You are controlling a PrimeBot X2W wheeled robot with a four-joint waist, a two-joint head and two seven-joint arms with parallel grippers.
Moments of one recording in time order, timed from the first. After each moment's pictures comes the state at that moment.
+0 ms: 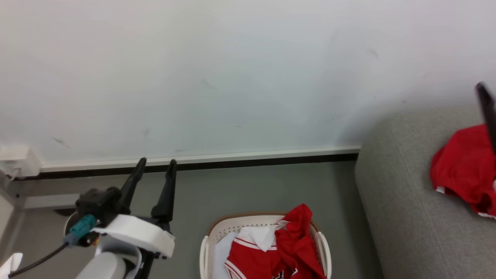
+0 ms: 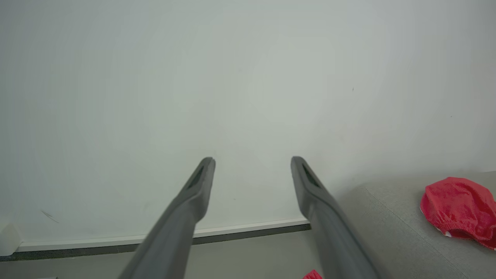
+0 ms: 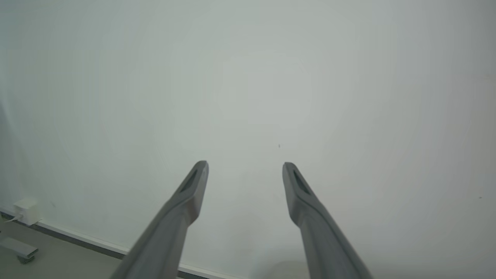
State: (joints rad) left arm -0.32 0.39 -0.46 0.11 -0.59 0.16 -0.22; right arm -0.47 -0.62 0.18 0.04 0.68 0.13 0.11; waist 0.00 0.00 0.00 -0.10
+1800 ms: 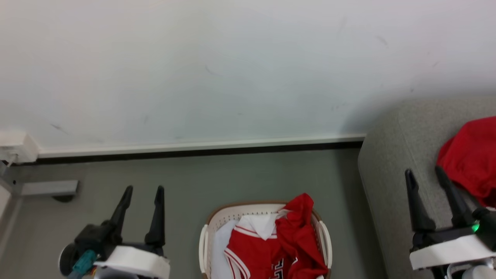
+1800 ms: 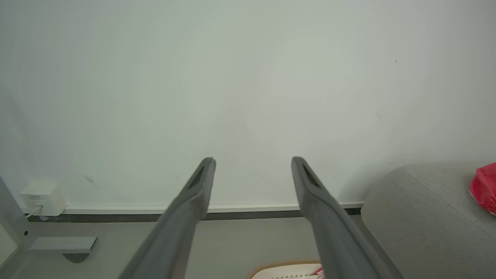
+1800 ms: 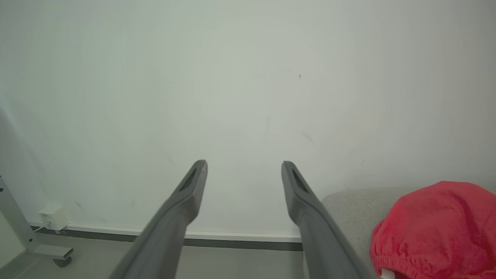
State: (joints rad) left arm -0.12 0.11 -0.08 0.19 -0.20 -0.04 -0.26; right arm -0.17 -0.19 0.13 0.19 0.41 0.13 -0.26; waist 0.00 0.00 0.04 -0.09
